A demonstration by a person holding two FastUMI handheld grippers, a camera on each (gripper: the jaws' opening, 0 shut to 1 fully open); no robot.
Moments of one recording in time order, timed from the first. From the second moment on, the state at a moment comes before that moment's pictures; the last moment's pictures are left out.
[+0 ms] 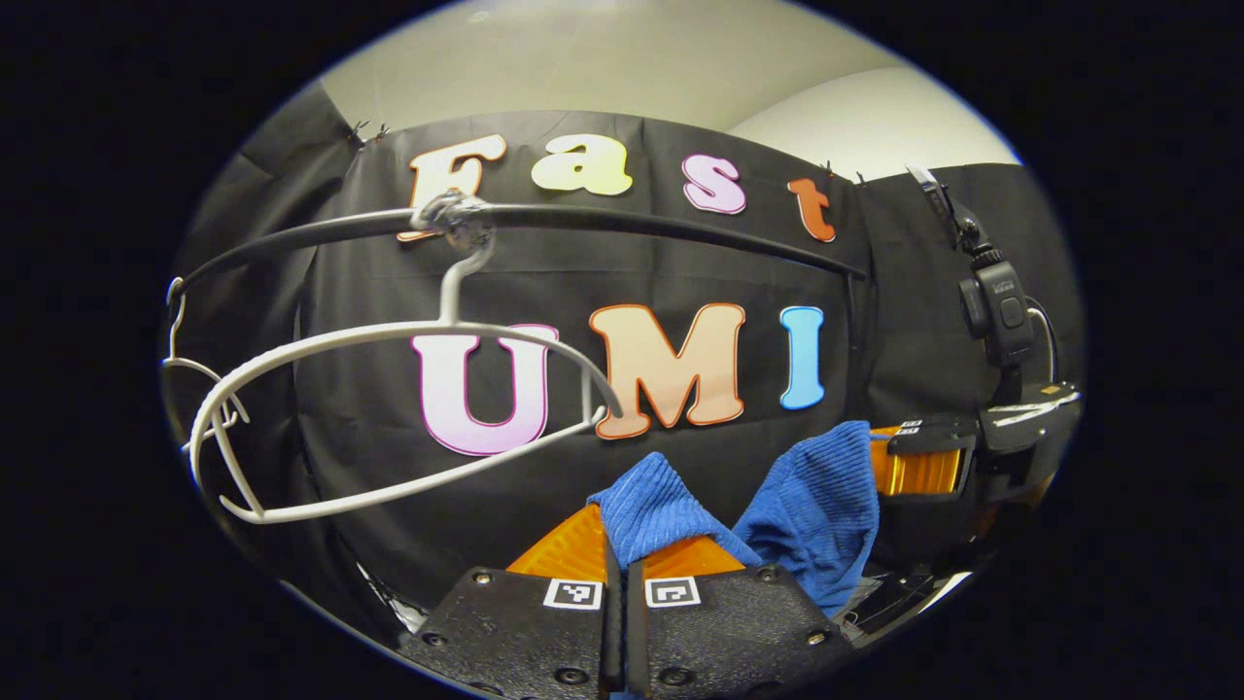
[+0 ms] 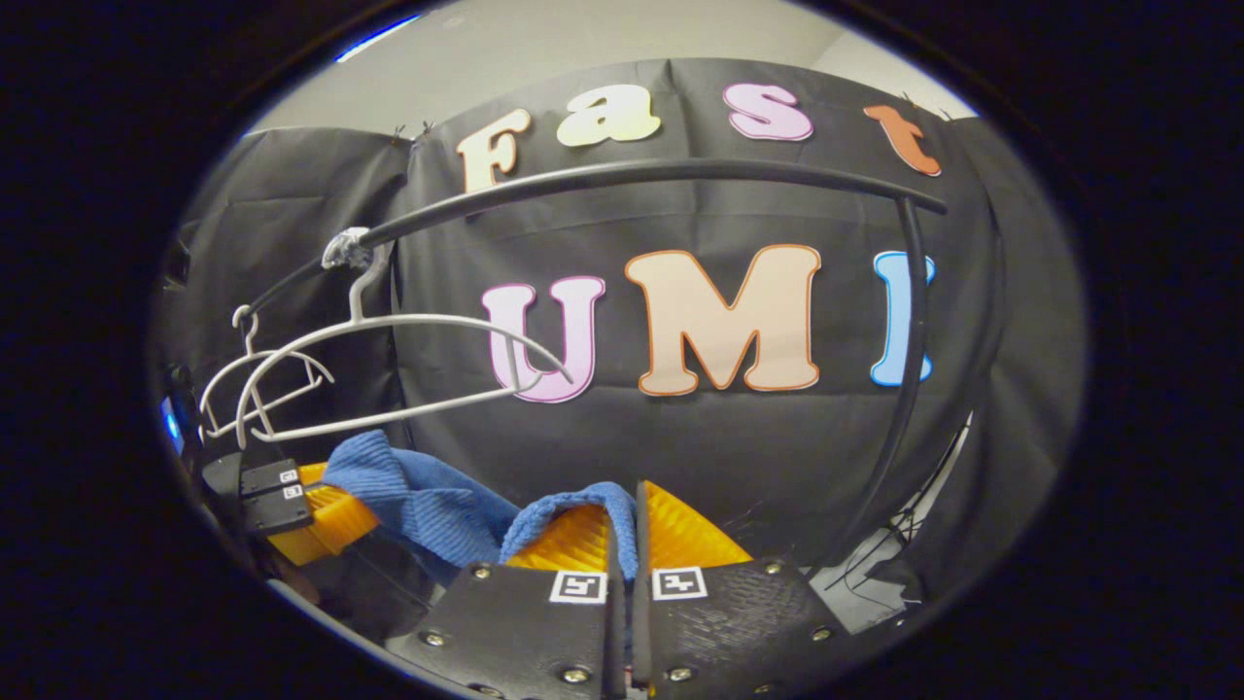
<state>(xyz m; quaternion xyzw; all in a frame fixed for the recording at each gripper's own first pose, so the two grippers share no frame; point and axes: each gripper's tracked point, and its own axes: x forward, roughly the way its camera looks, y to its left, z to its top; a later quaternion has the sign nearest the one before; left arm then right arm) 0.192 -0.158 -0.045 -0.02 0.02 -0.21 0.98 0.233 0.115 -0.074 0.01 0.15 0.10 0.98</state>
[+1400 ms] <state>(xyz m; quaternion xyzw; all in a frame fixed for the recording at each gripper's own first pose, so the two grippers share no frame) 0.220 -0.193 -0.243 0.00 0.14 -0.13 0.98 0.249 0.082 -0.247 -0.01 0.23 0.12 0.97</state>
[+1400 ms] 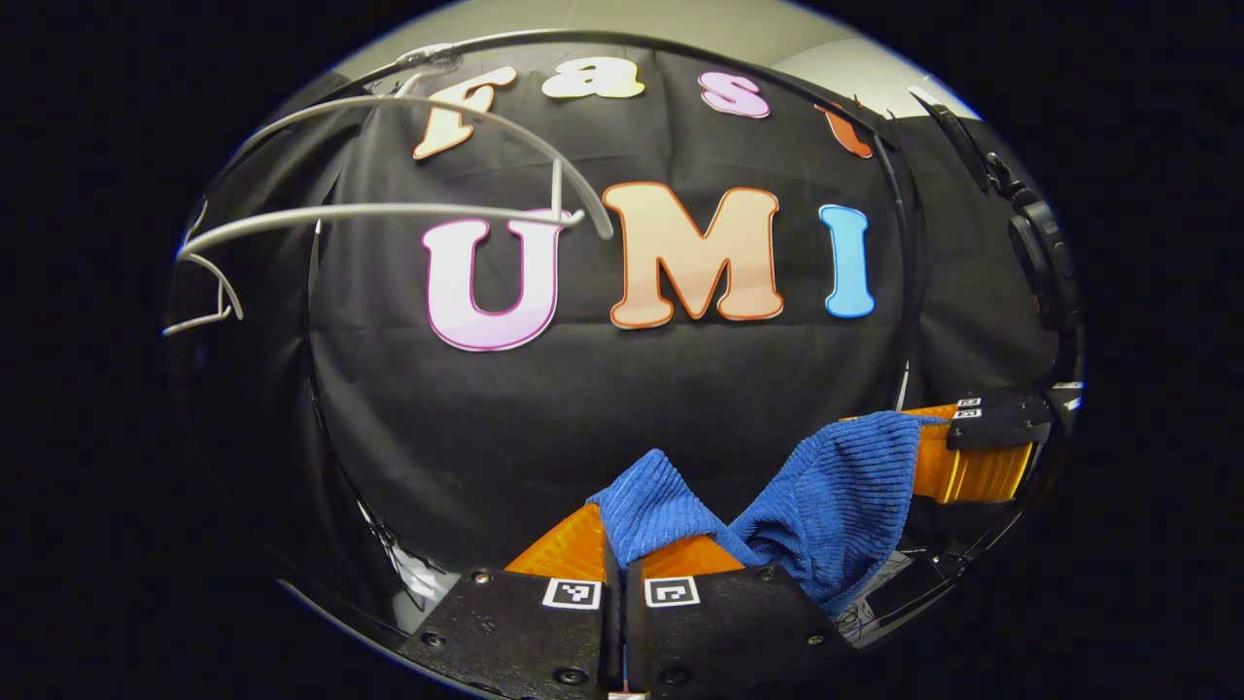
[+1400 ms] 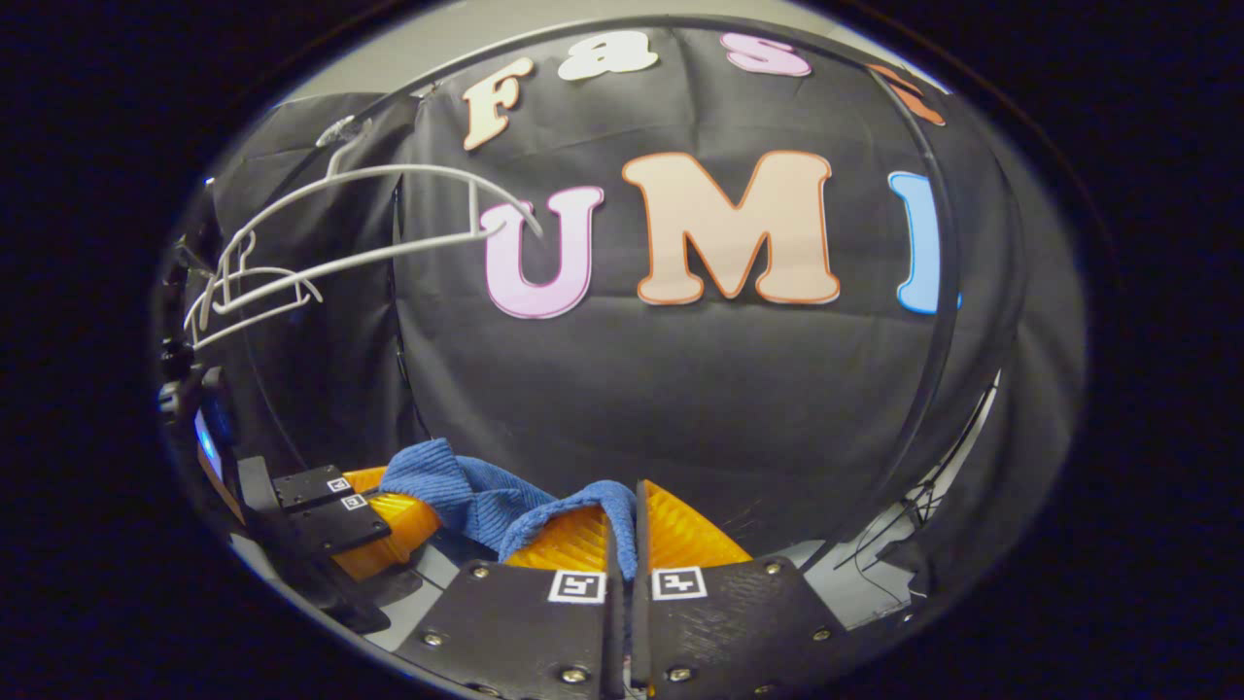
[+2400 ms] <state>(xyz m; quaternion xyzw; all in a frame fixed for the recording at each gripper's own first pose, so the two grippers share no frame) 0.222 -0.174 -0.484 0.02 0.37 -0.11 0.92 0.254 0.089 -0.467 0.06 0.40 0.09 0.91</state>
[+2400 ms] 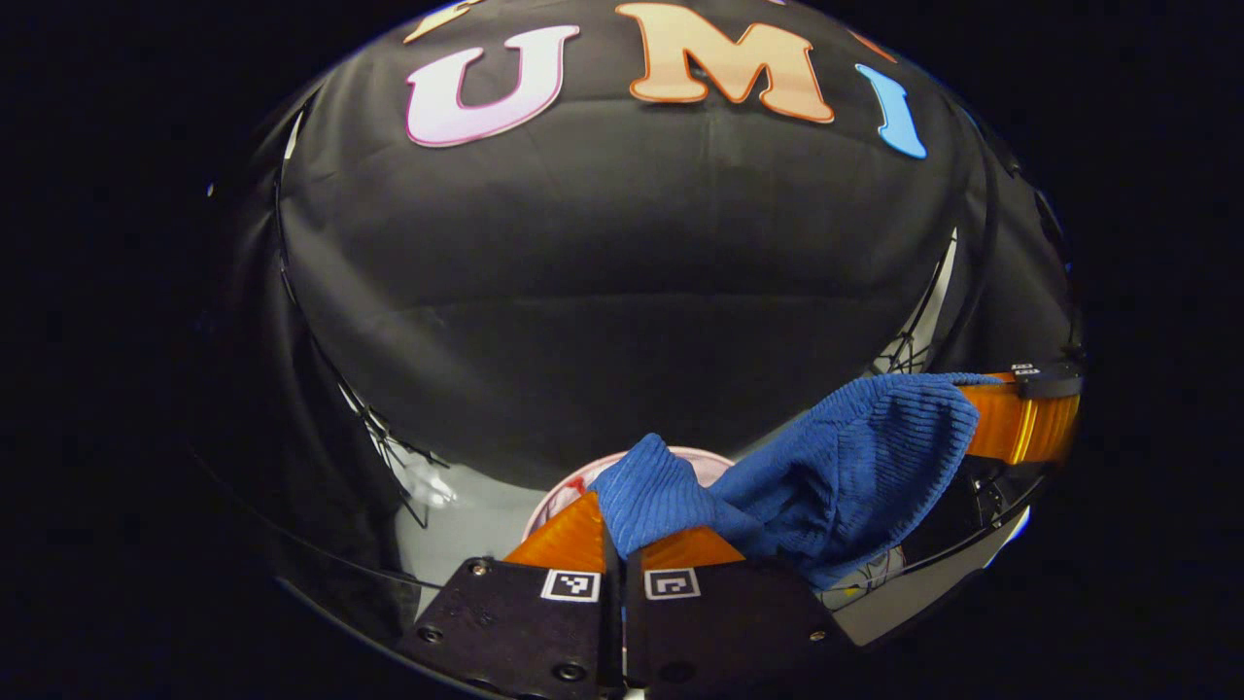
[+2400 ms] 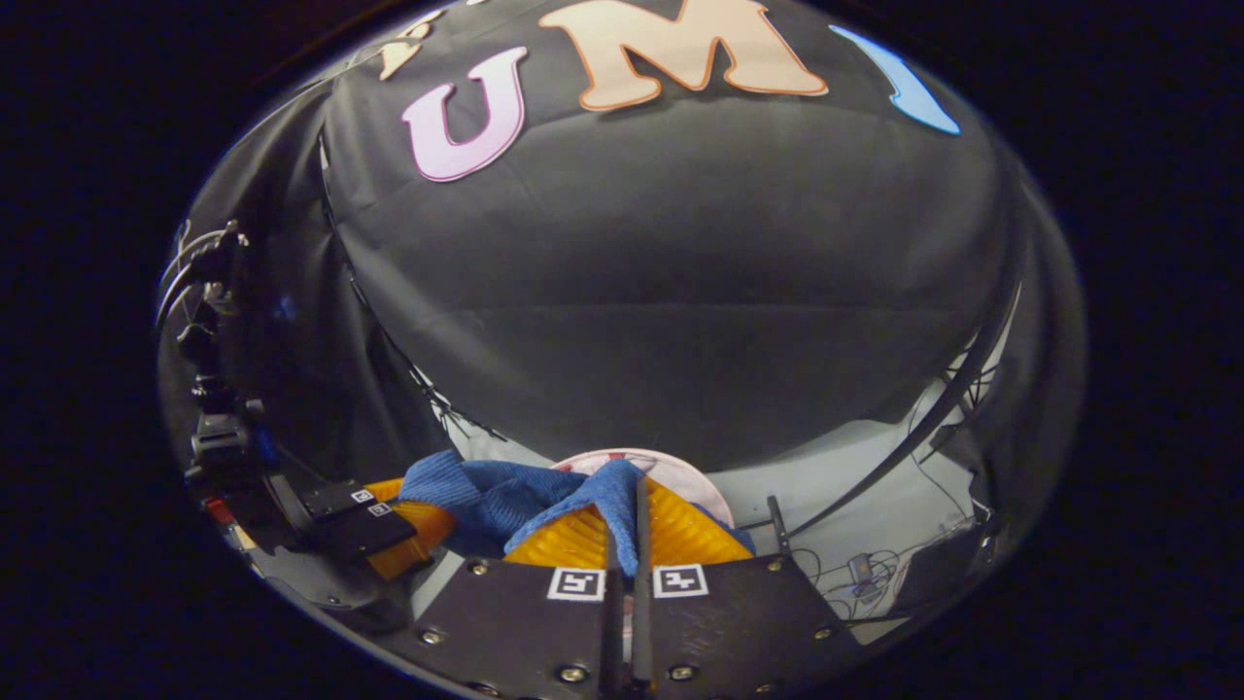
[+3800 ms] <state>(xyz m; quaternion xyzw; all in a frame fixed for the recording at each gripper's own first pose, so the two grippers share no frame) 0.171 -0.096 -0.443 0.03 0.44 -0.12 0.89 0.202 0.092 -0.512 0.09 0.47 0.02 0.88</state>
